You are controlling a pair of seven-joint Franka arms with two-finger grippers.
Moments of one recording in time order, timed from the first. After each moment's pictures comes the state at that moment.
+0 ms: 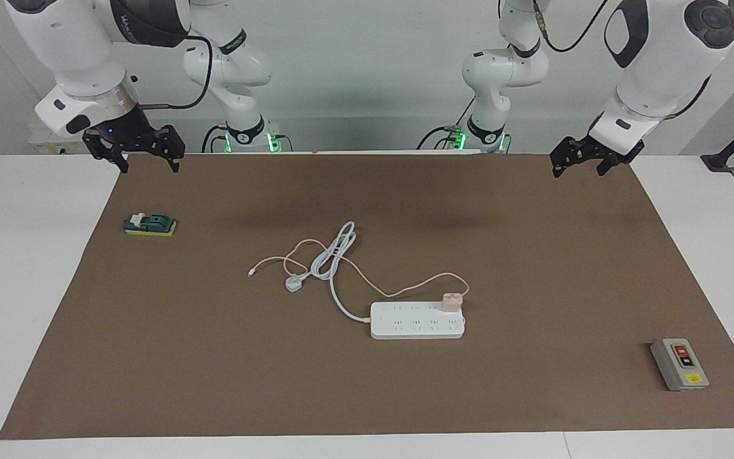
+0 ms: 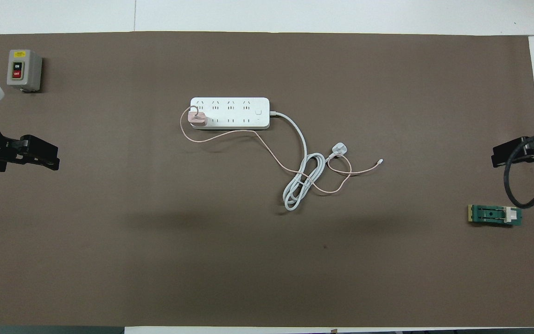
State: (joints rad) left arm -0.01 0.00 -0.09 -1.61 0.01 1.46 -0.05; right arm -0.08 -0.04 0.05 -1.64 -0.06 1.50 -0.07
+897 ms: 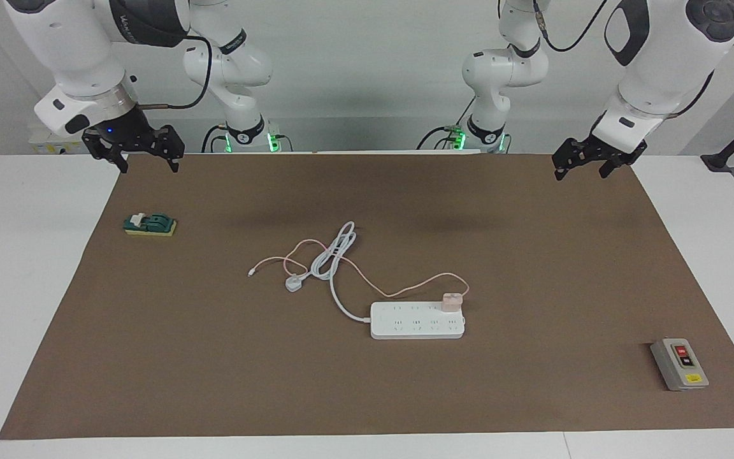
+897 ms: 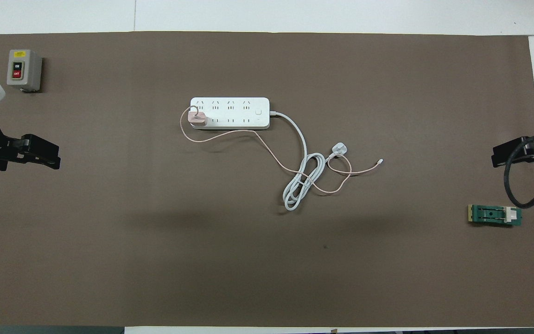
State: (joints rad) left arm -0.01 0.00 -0.09 -1.61 0.01 1.51 -0.14; right arm -0.09 -0.04 0.05 -1.64 -0.06 1.50 -0.07
